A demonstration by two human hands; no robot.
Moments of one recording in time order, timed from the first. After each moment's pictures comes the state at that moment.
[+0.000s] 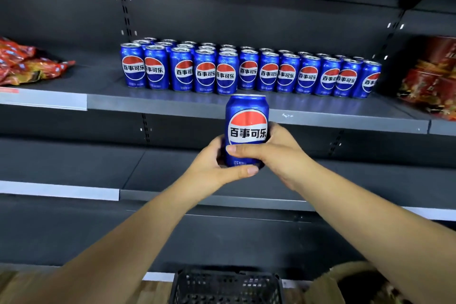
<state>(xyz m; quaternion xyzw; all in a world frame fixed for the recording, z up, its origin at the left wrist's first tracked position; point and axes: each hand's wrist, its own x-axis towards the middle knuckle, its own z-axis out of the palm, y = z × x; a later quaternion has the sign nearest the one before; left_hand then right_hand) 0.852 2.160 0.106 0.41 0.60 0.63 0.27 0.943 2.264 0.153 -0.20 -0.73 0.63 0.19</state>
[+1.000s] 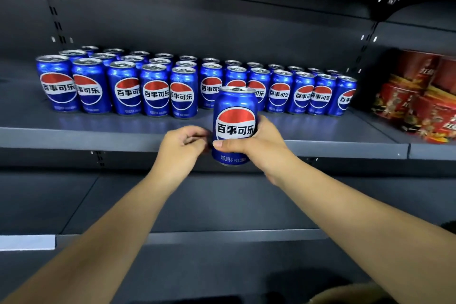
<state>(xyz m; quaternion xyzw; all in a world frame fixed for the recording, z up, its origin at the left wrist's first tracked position) 0.782 2.287 0.133 0.35 0.65 0.66 0.14 0.895 2.384 0.174 -0.23 -0.74 0.57 0.27</state>
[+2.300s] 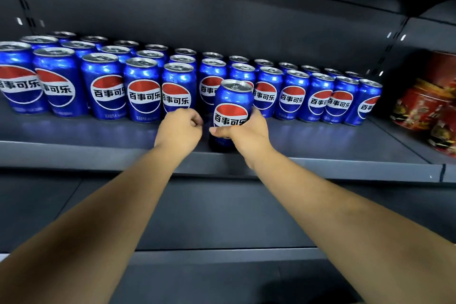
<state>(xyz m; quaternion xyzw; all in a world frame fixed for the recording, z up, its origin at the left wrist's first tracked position) 0.691 2.372 0.128 0.35 0.83 0.43 -0.02 0.791 2.460 0.142 -0.33 -0.71 0.53 0.33</state>
